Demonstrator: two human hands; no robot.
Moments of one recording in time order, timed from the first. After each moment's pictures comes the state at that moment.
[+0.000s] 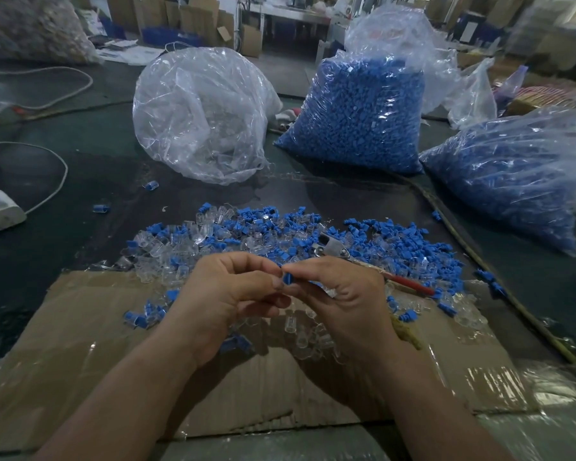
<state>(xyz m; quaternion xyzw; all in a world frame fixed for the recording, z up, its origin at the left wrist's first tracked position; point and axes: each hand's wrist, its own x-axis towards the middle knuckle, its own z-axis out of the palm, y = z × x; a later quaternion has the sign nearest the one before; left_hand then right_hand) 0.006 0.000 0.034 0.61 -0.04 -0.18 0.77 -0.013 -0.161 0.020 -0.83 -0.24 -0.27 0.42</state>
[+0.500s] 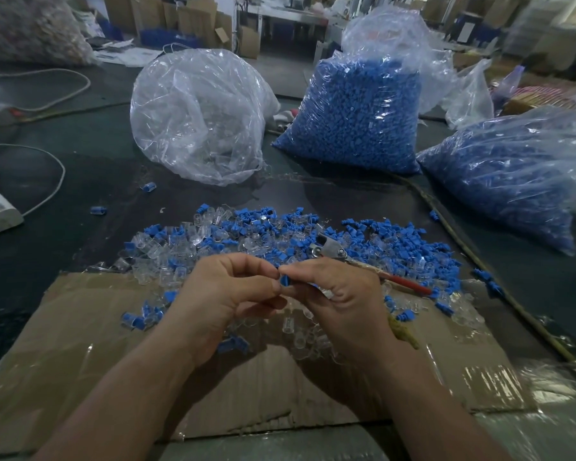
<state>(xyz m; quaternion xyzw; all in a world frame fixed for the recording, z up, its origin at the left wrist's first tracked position) 0.008 -0.001 0.032 0.62 -0.05 -0.18 0.76 -0.013 -0.163 0.021 -0.84 -0.24 -0.27 0.40</state>
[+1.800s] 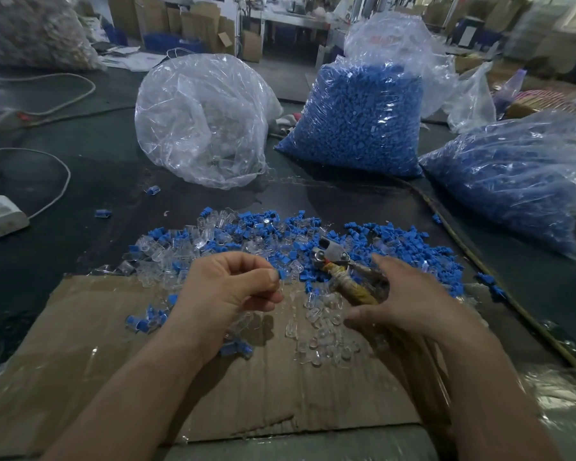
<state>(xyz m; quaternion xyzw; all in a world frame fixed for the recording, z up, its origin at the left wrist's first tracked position) 0.008 -0.004 0.034 0.62 -0.02 -0.11 0.77 0.000 -0.236 0.034 -0.97 0.11 0.13 0.15</state>
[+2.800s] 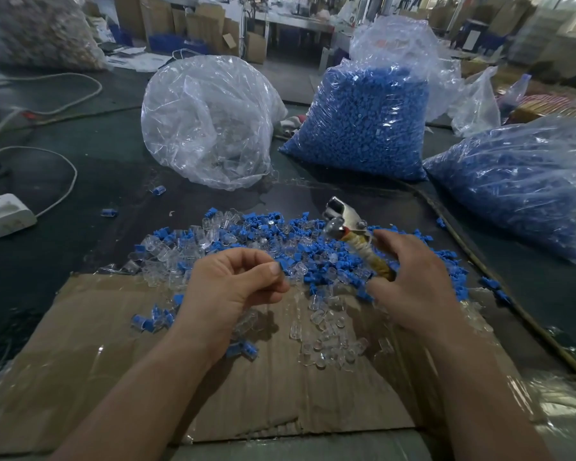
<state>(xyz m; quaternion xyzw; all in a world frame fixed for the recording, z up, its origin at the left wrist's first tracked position) 0.011 -0.004 0.025 0.59 -0.03 -0.08 0.81 -0.004 -0.220 0.039 -0.97 0.03 -0.16 0.21</state>
